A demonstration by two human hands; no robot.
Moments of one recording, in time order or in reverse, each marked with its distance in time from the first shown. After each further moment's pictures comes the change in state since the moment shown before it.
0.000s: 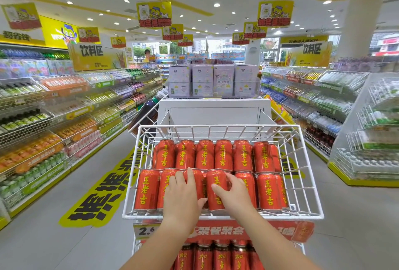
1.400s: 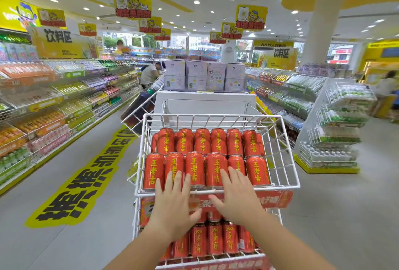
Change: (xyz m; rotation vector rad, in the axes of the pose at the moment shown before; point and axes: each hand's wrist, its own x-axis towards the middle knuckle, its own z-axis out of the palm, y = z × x) left_hand -0.066 -0.073 0.015 0.004 -0.050 0.327; right_hand -0.101 -0.015 0.004 -0.985 0.014 -0.264
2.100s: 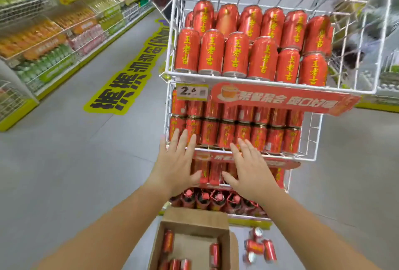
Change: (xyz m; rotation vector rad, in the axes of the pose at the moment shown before) left_hand -0.161 -0.014 0.116 0.094 -0.218 -0.042; right_hand -0.125 -0.012 0.172 -0.008 -0.227 -0.260
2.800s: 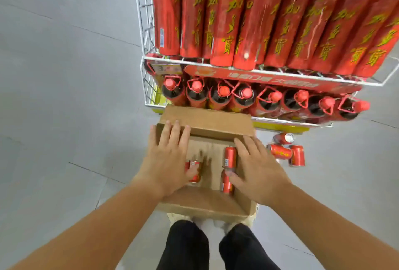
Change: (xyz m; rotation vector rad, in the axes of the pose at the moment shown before) left_hand -0.142 0.072 0.397 -0.069 -0.498 -0.011; right_hand -0.093 -0.009 0.410 0.164 -0.596 -0.003
